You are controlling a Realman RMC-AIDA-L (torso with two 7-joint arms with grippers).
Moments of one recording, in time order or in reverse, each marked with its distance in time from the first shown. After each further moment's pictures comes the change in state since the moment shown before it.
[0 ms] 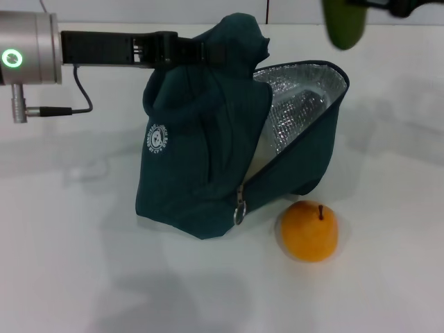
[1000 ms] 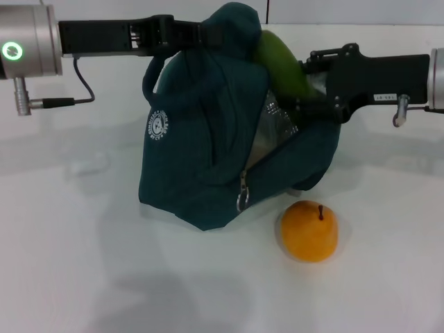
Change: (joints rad) left arm -0.007 0.007 -0.010 -0.053 -0.044 -0.043 0.025; right arm 0.086 -0.004 -0.162 0.328 -0.158 0.136 -0.204
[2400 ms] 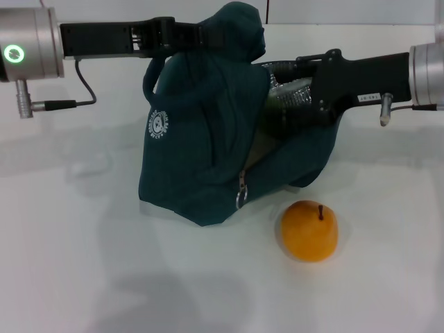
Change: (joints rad) left arm 0.003 -0.007 -0.004 -0.001 0.001 -0.001 0.009; right arm 0.055 -0.002 -0.051 -0.004 -0.057 0.019 0.112
